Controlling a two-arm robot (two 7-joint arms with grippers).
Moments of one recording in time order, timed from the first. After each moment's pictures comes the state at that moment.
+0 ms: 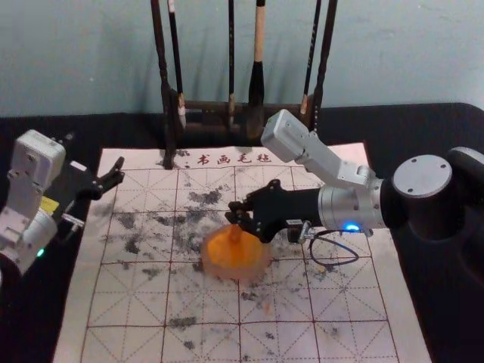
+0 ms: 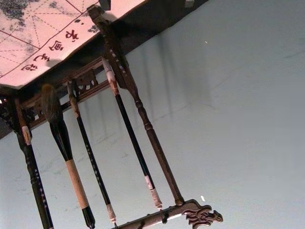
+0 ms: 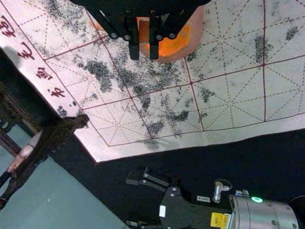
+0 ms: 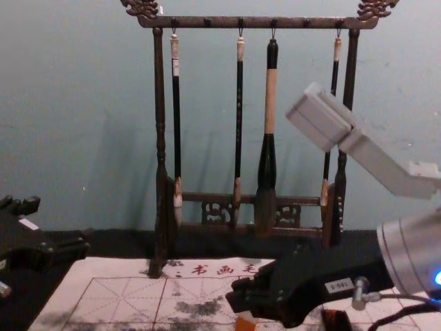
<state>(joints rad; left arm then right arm) -0.20 0.60 0.45 -1.41 -0.25 -0.12 0.03 0.56 0.47 -0.75 -1.38 0.28 0.31 0.69</state>
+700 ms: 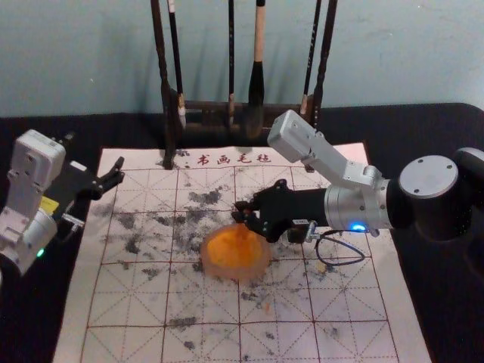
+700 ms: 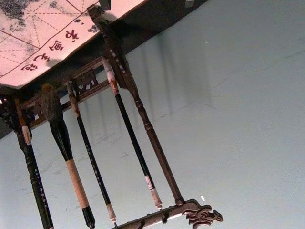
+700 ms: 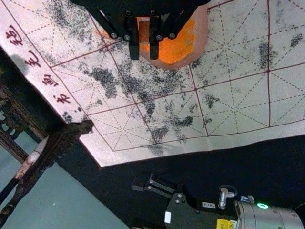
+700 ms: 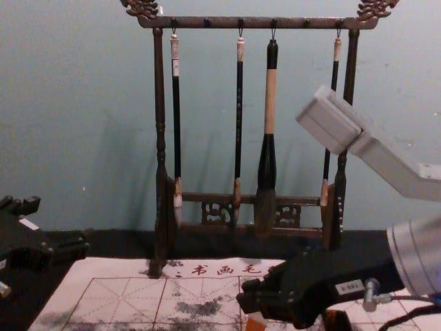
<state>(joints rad) -0.20 0.60 0.45 -1.41 -0.25 -0.12 0.03 0.55 0.48 -0.74 -1.38 0.27 0.30 0.69</state>
